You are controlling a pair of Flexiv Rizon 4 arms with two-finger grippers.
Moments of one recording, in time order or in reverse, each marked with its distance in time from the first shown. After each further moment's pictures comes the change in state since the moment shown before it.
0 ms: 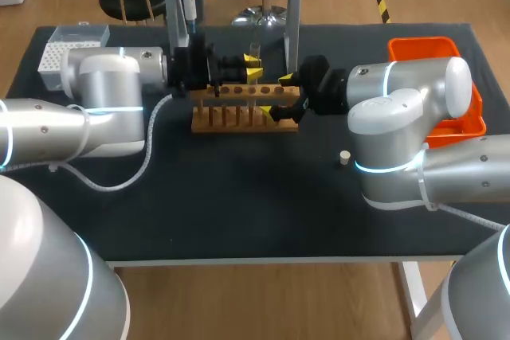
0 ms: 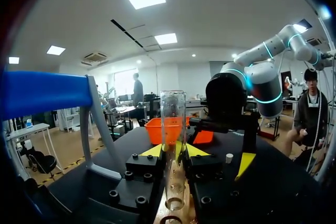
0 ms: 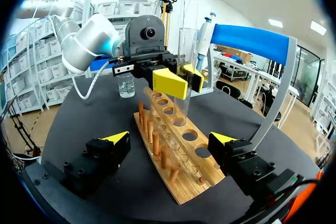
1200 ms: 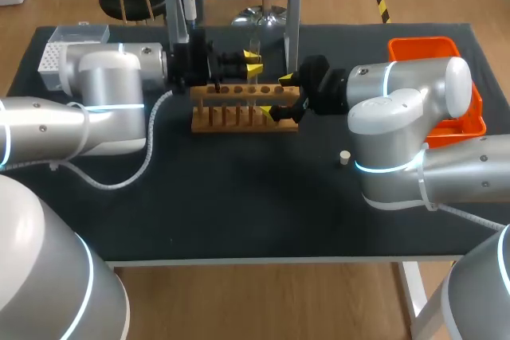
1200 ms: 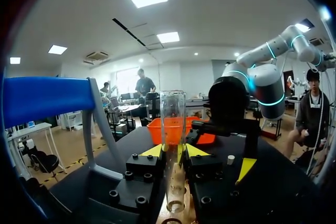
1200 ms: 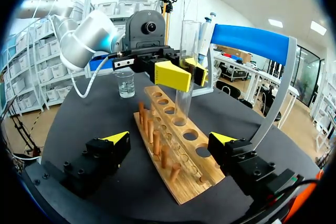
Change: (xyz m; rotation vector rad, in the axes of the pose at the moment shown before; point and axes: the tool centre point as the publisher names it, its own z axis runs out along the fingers) left arm -0.002 -0.008 -0.001 -0.014 -0.021 0.000; right arm 0.000 0.000 0.000 0.000 0.000 0.000
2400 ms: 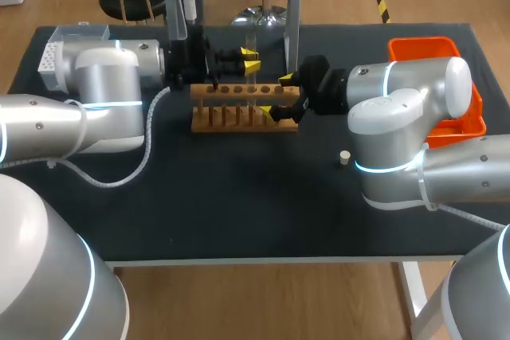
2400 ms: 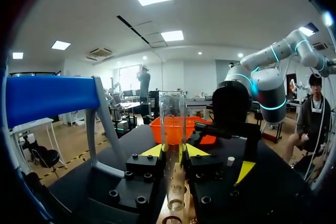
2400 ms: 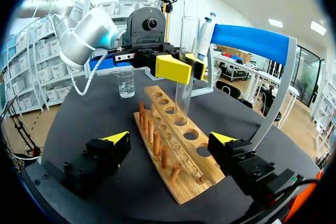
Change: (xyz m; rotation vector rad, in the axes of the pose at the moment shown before) left arm -0.005 -0.005 -0.005 -0.018 -0.019 -0.035; right arm 0.000 0.000 0.000 0.000 0.000 0.000
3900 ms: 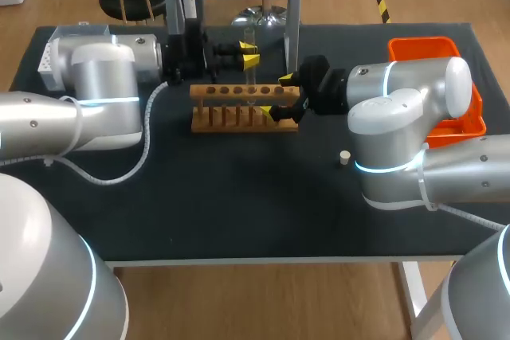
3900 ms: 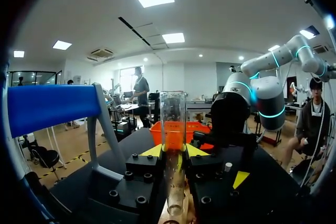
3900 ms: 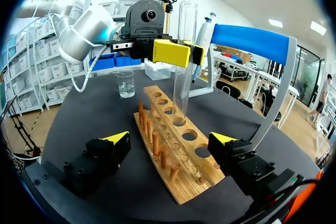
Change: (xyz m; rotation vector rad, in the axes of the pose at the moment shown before) left arm 0.002 -0.018 -0.004 0.015 -0.002 -0.013; right arm 0.000 0.000 0.000 0.000 0.000 0.000
